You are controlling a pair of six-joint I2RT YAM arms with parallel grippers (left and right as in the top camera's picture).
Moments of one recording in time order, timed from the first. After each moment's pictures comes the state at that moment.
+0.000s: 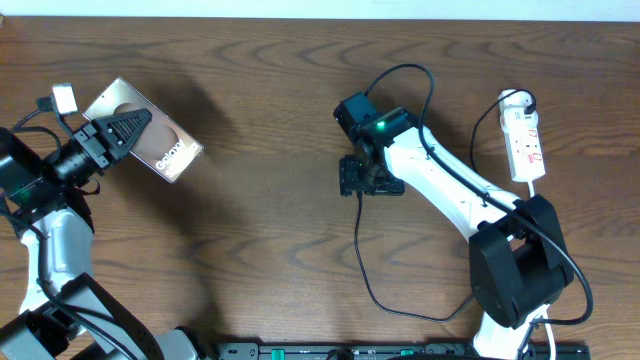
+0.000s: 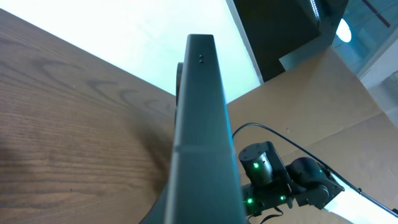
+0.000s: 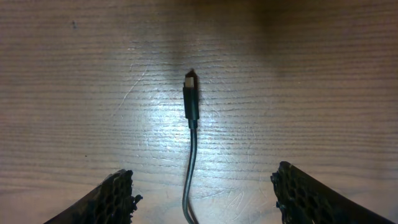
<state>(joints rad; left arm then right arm) 0.63 1.51 0.87 0.42 1.49 -0.76 0.57 1.92 1.47 -1.04 -0.02 0.59</state>
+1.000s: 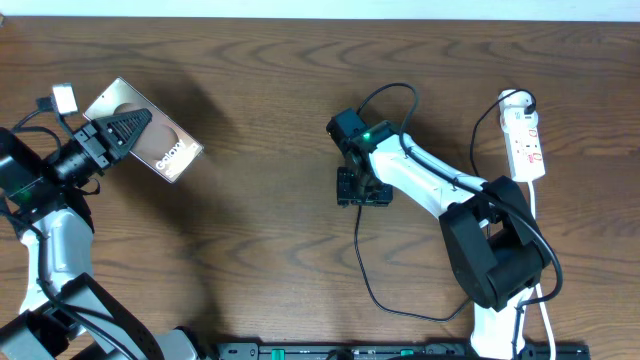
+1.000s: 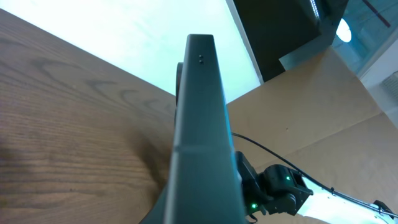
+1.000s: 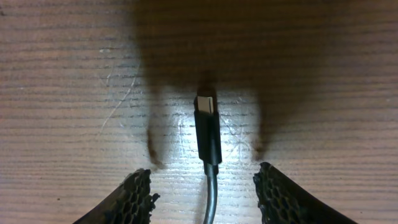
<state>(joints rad) 0.63 1.51 0.87 0.42 1.49 -0.76 0.59 2.04 1.40 -0.91 -0.06 0.63</state>
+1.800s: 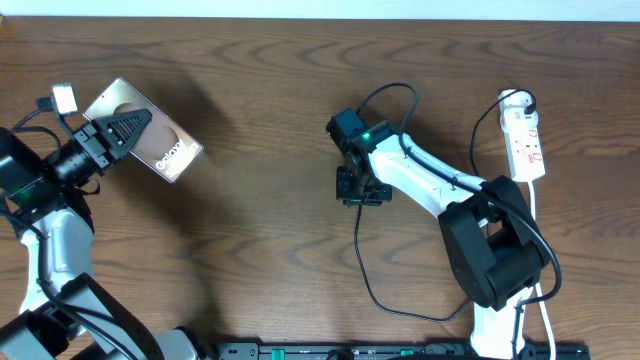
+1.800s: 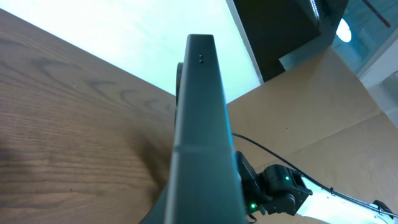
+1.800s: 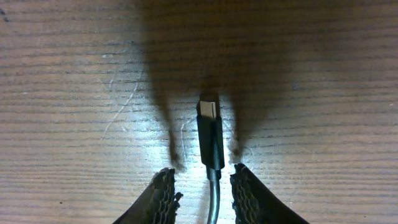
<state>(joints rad) 0.63 1.51 0.87 0.42 1.49 -0.76 0.59 2.04 1.40 -0.90 -0.06 0.63</state>
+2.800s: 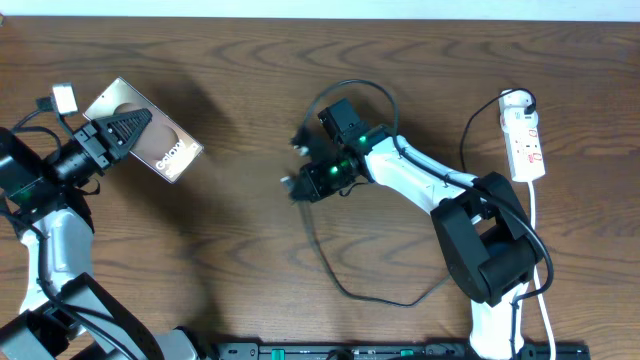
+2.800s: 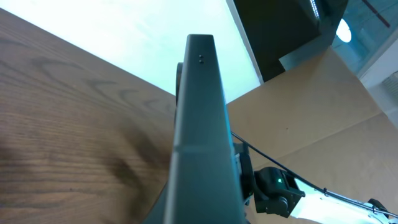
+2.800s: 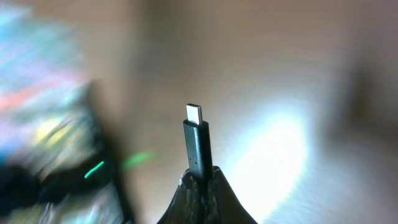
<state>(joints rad) 0.63 1.51 0.87 0.42 1.49 -0.76 0.60 2.07 1.39 -0.53 -0.89 0.06</state>
